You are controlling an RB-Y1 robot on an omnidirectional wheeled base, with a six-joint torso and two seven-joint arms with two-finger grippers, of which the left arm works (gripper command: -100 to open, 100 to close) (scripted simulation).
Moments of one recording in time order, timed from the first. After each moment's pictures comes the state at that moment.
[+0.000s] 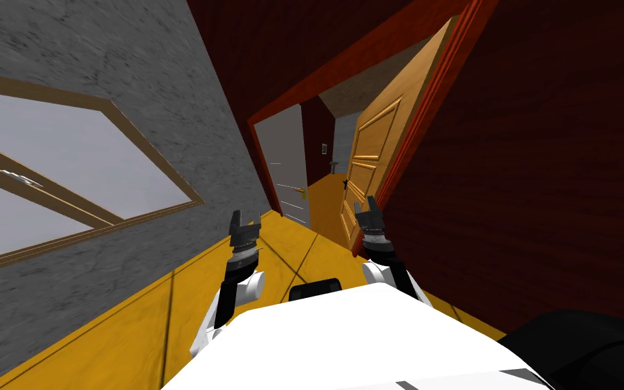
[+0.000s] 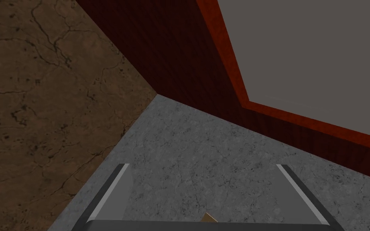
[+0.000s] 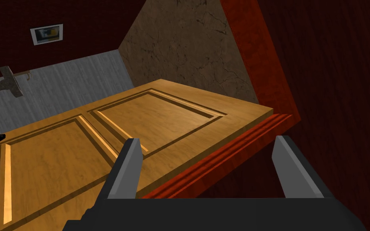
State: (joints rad) arm 0.40 0.06 -0.01 -2.13 0.03 -0.60 0.13
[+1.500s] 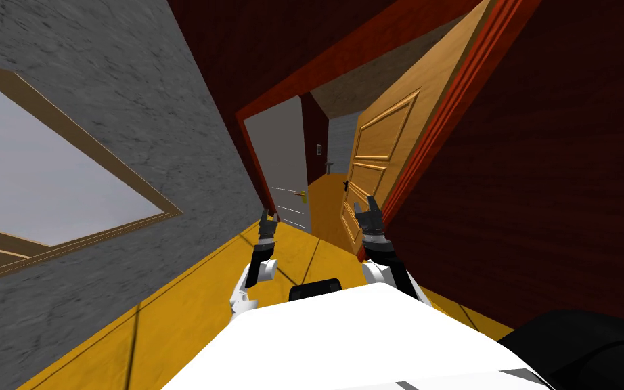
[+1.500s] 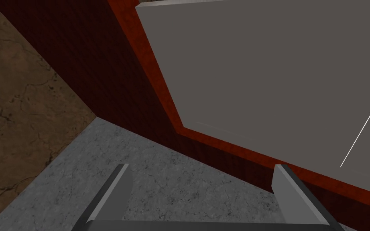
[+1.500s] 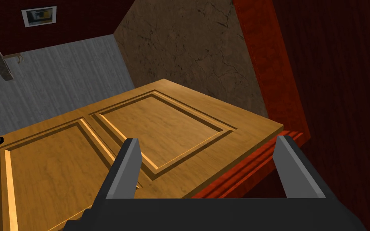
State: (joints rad) arm 0.18 0.09 -0.06 -1.78 0.01 -0.55 0.13
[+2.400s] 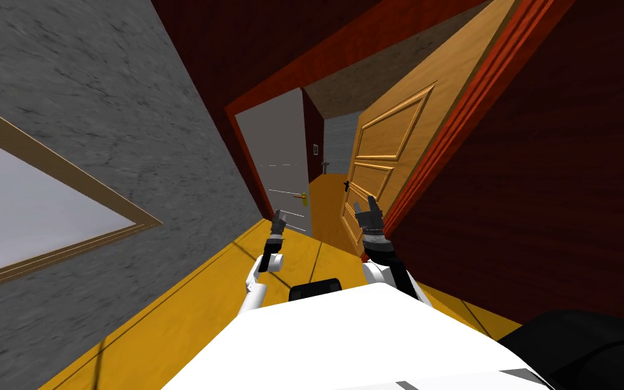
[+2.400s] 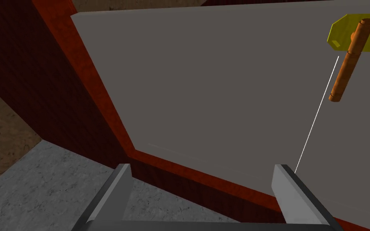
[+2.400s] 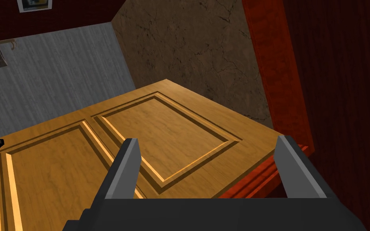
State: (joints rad) arm 0.03 0.09 -0.09 -1.53 0.00 -0.52 0.14
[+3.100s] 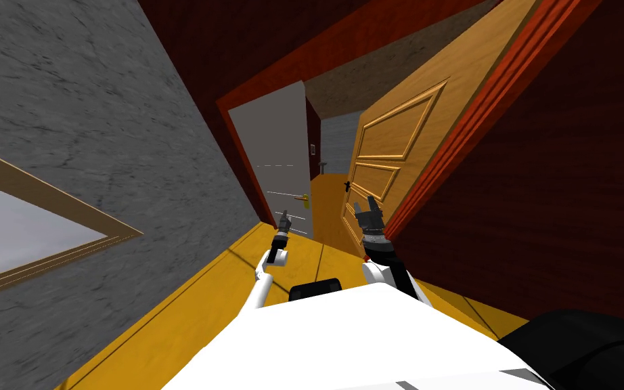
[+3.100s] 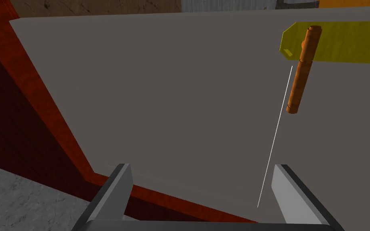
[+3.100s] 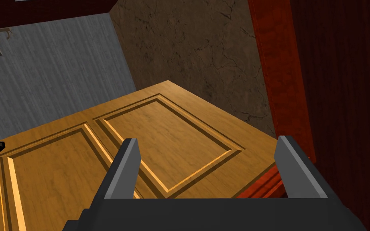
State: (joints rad) arm -0.09 0.08 -0.12 -1.32 -0.01 -0.50 0.14
